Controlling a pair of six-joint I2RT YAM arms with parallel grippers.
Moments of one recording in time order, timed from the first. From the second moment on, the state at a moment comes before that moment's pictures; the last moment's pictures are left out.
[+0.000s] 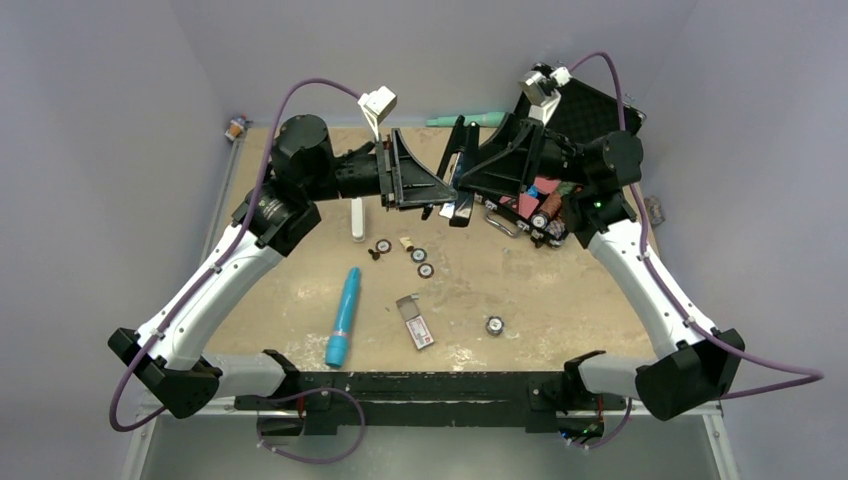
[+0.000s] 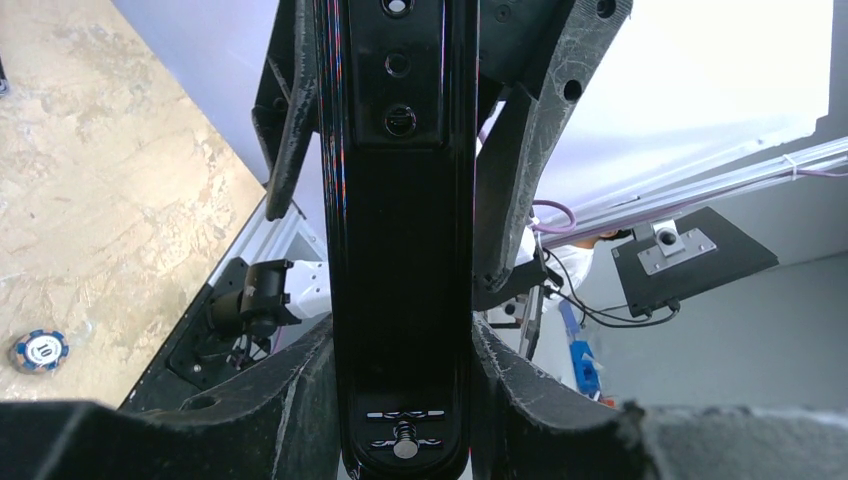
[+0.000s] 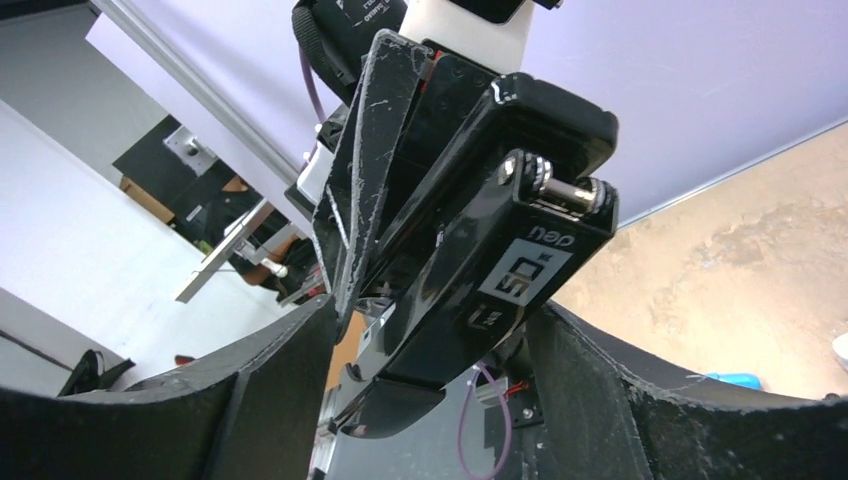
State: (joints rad) left arm -0.65 1.27 1.51 -0.25 0.75 -1.10; right arm 0.34 1.26 1.26 0.57 -1.13 1.20
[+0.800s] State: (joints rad) left arm -0.65 1.26 1.58 -0.46 0.65 -0.85; right arm 0.41 1.31 1.29 0.48 -1.09 1.23
